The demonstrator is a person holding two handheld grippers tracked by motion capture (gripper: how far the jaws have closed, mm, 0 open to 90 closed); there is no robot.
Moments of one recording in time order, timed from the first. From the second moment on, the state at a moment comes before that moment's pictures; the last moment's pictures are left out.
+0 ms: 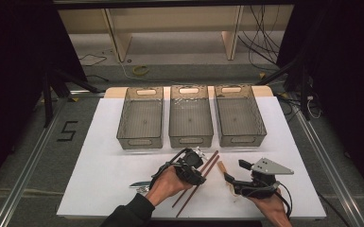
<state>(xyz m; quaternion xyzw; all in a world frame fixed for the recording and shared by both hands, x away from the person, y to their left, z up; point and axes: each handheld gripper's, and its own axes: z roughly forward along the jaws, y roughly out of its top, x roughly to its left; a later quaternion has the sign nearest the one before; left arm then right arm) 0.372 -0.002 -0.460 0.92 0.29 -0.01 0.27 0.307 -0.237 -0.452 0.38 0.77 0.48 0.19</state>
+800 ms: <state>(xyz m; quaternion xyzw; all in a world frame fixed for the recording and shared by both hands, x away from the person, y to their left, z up) 0.364 -0.013 -0.469 0.93 0.28 0.00 0.24 0.307 -0.237 -0.452 0.38 0.77 0.48 0.19</state>
